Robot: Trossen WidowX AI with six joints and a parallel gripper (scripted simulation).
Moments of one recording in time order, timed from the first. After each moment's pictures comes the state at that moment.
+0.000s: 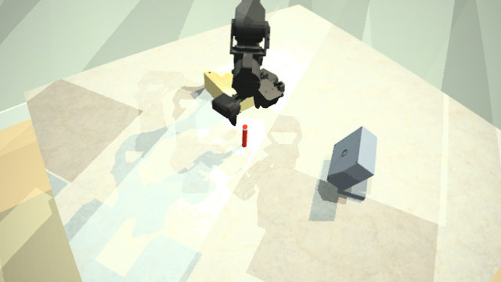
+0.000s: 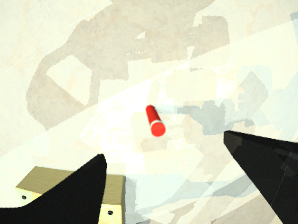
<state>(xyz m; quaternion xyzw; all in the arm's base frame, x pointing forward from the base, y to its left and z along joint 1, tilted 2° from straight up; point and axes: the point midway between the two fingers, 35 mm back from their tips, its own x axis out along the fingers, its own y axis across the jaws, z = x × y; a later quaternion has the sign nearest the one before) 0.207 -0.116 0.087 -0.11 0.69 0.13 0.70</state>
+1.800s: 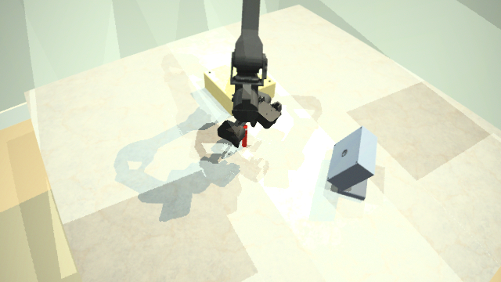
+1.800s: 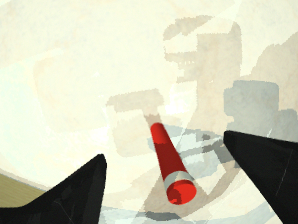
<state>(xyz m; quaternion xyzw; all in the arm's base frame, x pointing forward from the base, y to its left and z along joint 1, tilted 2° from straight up) 0.208 -0.114 0.009 -0.19 0.67 0.20 0.69</state>
